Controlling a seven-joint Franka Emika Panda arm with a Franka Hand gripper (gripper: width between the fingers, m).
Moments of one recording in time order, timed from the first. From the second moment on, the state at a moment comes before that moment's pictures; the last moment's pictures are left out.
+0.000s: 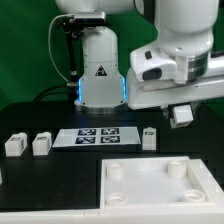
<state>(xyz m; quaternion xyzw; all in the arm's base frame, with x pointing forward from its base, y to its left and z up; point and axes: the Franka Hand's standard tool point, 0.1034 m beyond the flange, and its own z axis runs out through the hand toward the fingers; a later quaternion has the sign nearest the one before) 0.476 0.133 0.104 -0.98 -0.03 0.19 0.06</state>
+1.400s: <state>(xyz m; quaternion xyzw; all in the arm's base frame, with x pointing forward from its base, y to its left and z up) 0.604 0.127 0.166 -0.95 -0.05 -0.31 0.06</state>
